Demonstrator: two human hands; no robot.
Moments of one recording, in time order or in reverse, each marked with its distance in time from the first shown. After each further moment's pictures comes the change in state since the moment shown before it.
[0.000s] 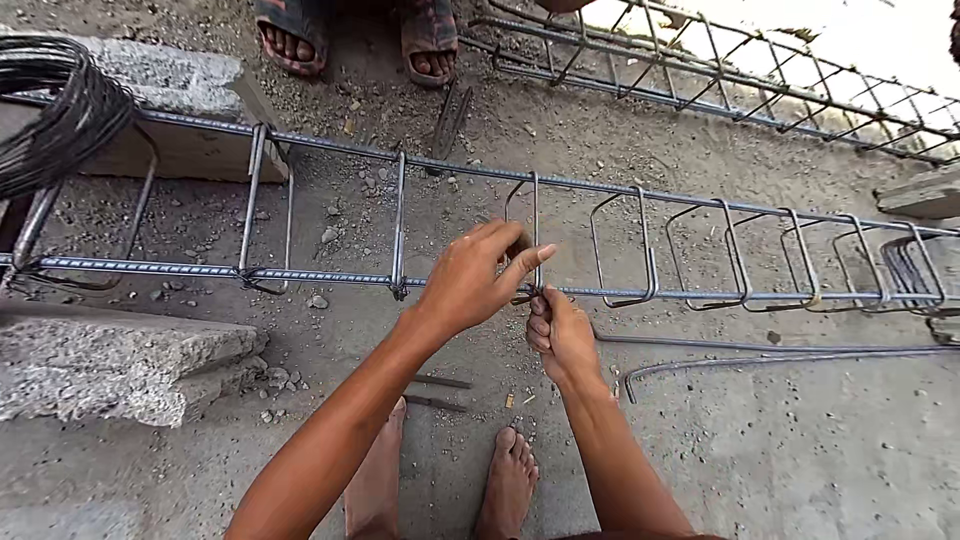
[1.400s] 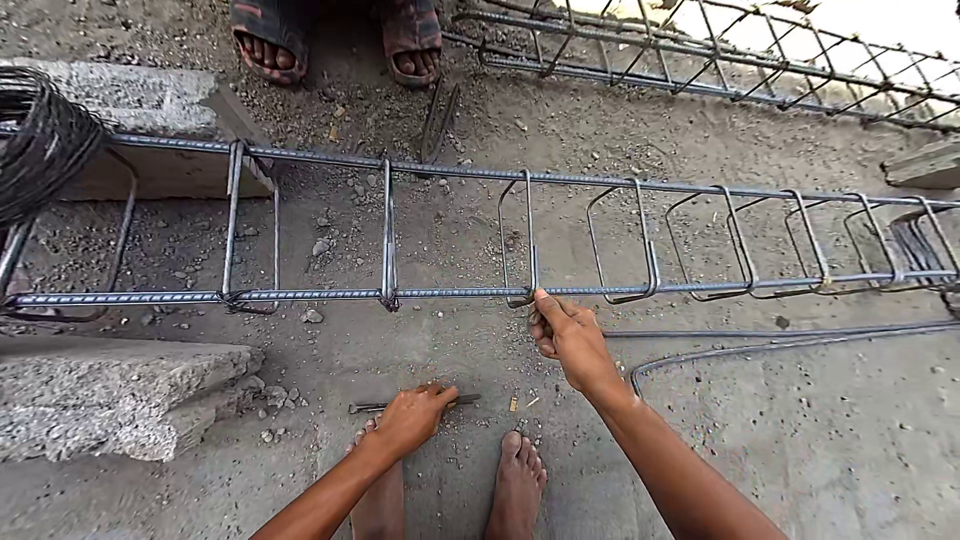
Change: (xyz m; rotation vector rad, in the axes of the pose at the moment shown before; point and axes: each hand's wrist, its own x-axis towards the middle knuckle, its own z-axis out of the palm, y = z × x) left_hand -0.175 -0.073 0.066 0.277 -0.832 -0.348; right_hand 0.000 -0.011 -0.020 -0.412 -0.098 -0.029
